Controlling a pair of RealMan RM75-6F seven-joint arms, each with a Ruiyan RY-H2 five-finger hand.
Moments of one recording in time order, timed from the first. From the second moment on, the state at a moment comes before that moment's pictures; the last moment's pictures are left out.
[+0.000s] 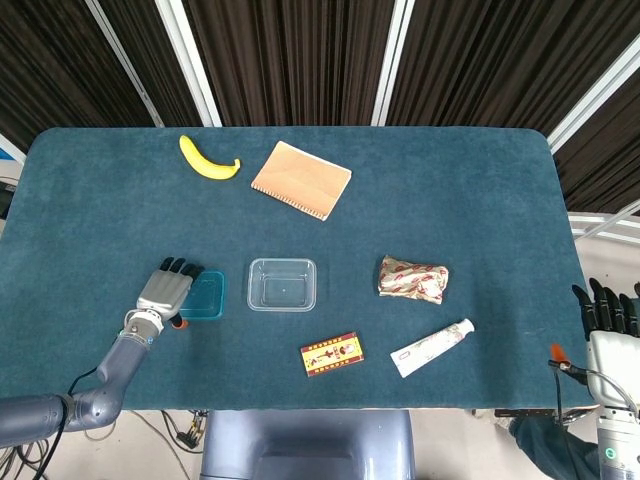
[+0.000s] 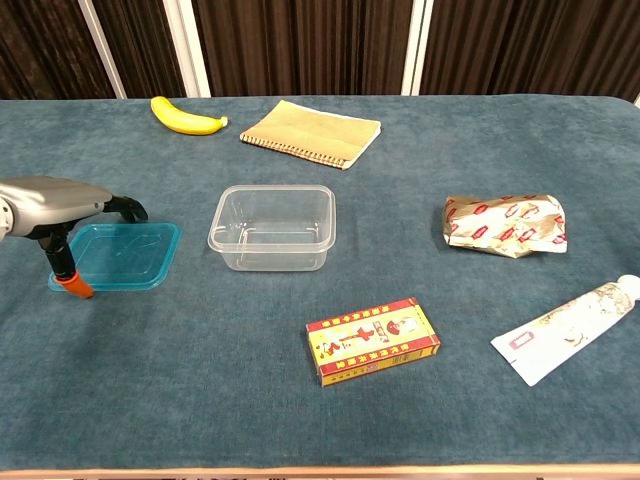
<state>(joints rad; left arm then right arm) -0.80 -1.44 0.00 -1.51 0.67 0.87 0.63 0.03 -1.18 0.13 -1.66 -1.41 1.56 -0.18</state>
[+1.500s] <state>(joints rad) -0.78 -1.43 -0.02 -1.51 0.75 0.90 0.54 0.03 -1.18 0.13 -1.66 -1.40 1.56 -0.17</state>
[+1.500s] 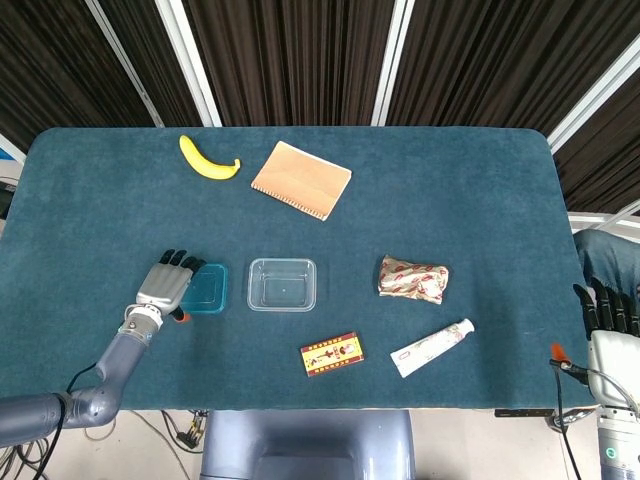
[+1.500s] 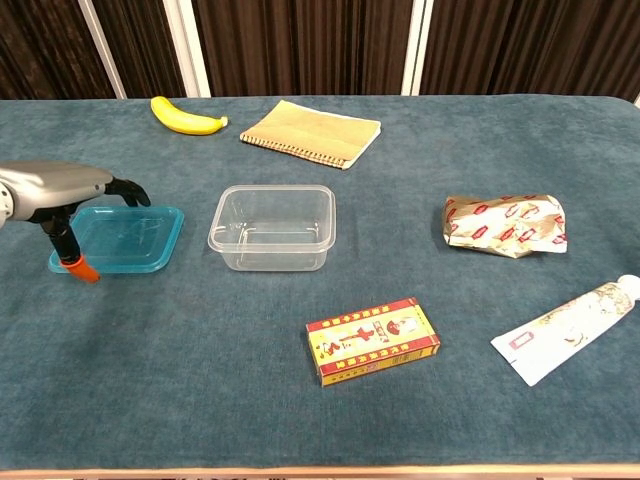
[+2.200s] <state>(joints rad) -0.87 -1.30 -0.17 -1.77 0.69 0.99 0.60 0.03 -1.18 0.14 -1.67 -1.38 1.56 -0.17</state>
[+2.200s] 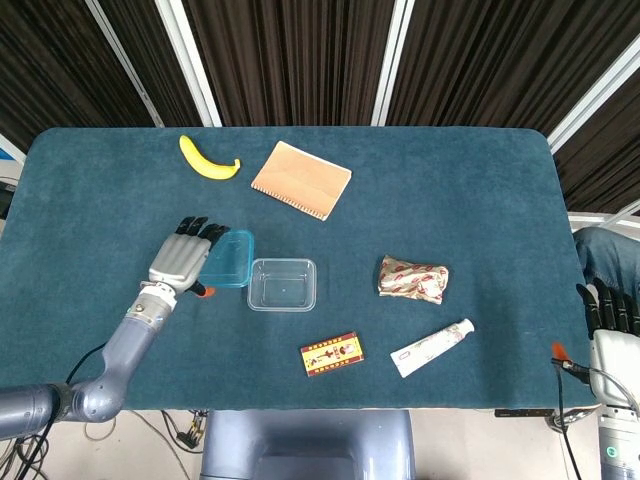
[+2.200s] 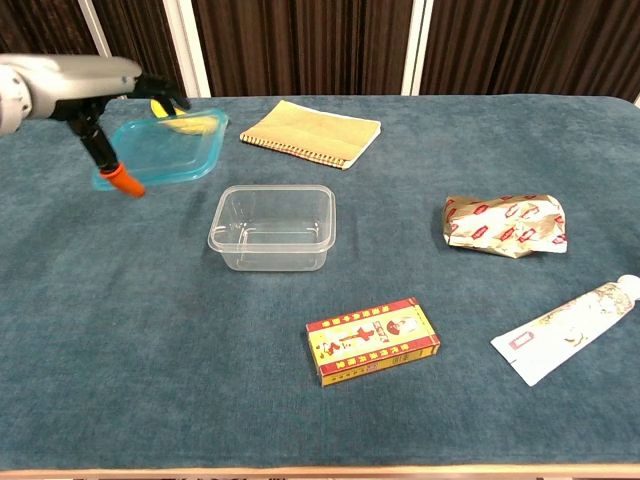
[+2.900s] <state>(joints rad) -1.17 -1.55 -0.24 -1.78 0.28 1.11 0.90 0.02 -1.17 0.15 -1.67 -1.36 1.55 -0.15</state>
